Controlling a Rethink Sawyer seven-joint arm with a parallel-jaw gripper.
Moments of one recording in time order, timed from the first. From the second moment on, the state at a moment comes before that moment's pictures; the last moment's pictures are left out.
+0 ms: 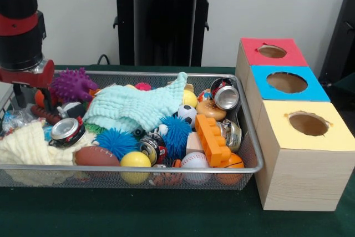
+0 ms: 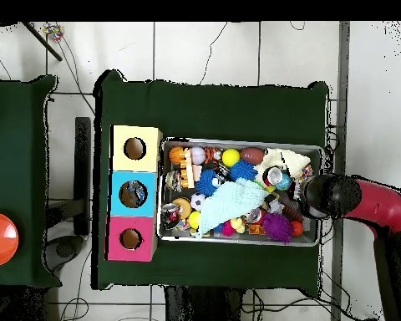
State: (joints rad) arm -0.89 -0.51 0.36 1.45 -0.57 0.82 1.65
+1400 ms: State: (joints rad) arm -0.89 -0.38 0.36 1.26 -0.58 0.82 1.65
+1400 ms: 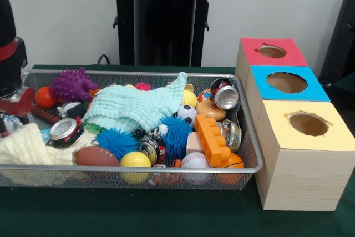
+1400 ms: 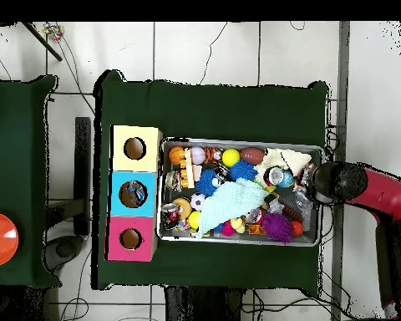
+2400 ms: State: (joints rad) arm -0.87 -0.31 0.37 1.17 -0.57 0.82 1.65
